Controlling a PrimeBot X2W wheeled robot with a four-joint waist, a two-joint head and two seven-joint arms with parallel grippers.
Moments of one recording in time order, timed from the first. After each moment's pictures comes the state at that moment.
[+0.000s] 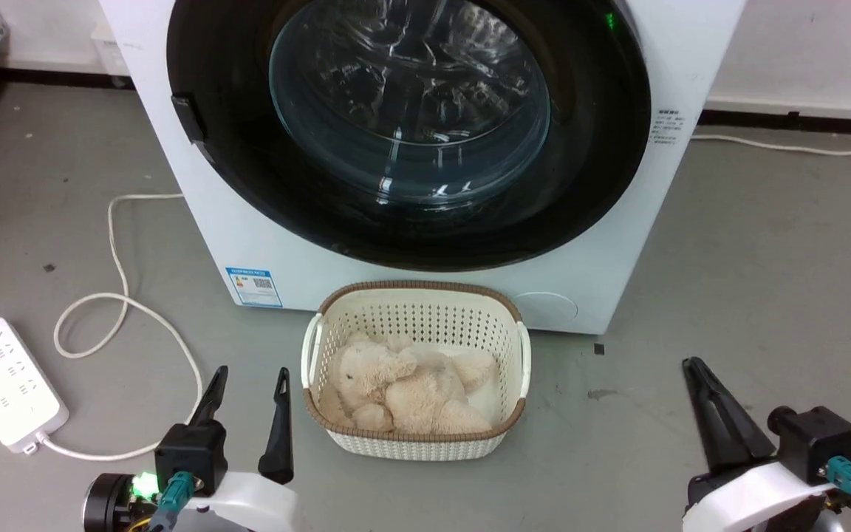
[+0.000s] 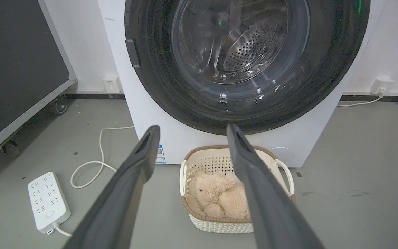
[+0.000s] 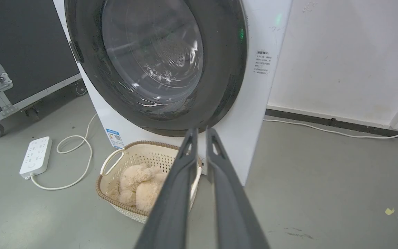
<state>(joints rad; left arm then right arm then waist) 0.02 0.05 -0.05 -0.01 -0.02 0.02 -0.06 0.01 -0.06 -0.01 -0.02 0.07 0.13 -0.06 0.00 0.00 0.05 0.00</state>
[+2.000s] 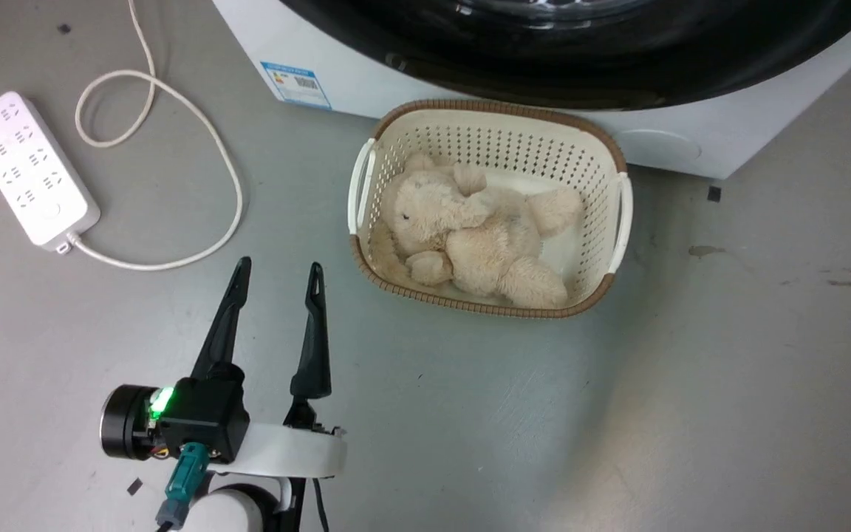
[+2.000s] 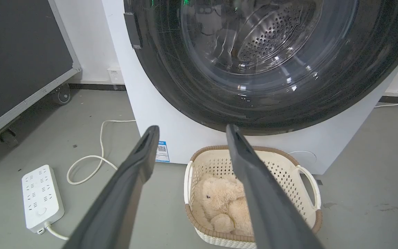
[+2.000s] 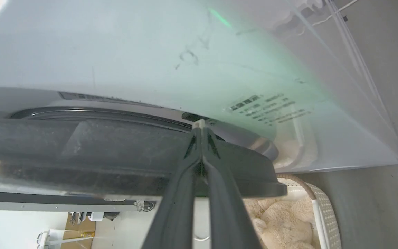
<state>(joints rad) -0.12 0.05 -0.17 -0.13 -0.05 0.09 -0.19 -1.19 -0.28 -0.40 0.80 0.83 0.13 0.61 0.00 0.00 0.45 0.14</state>
